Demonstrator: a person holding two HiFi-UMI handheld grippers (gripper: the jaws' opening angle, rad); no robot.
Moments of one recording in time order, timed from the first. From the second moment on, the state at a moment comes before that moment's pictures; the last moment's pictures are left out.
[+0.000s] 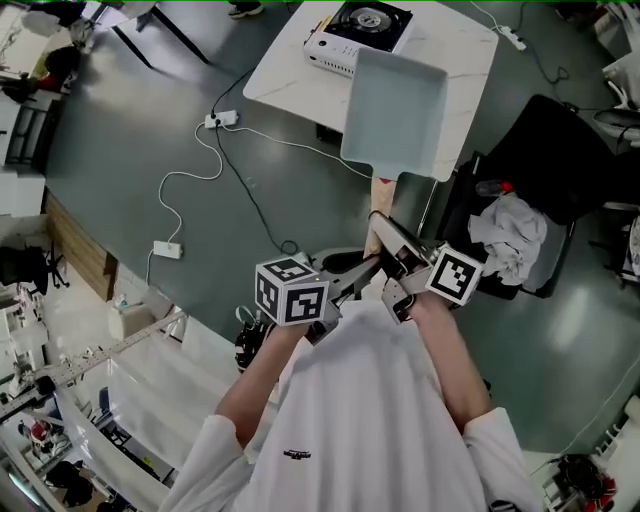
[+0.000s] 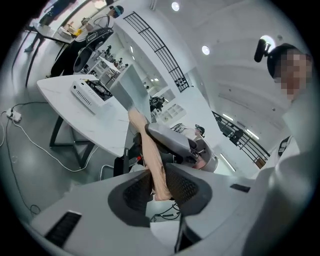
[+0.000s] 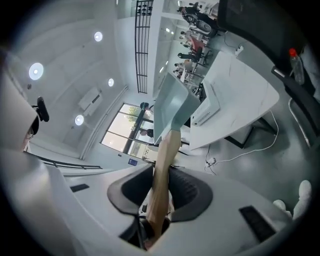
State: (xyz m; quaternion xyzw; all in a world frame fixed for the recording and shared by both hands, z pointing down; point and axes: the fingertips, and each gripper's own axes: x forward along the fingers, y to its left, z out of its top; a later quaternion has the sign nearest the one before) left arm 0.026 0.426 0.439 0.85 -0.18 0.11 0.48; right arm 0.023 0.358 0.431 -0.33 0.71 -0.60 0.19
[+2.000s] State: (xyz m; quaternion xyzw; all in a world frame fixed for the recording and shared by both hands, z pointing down) left arm -0.001 0.054 0.439 0.84 -0.16 0.07 0.51; right arm -0.006 -0.013 0.438 -0.35 0.69 -0.60 0.18
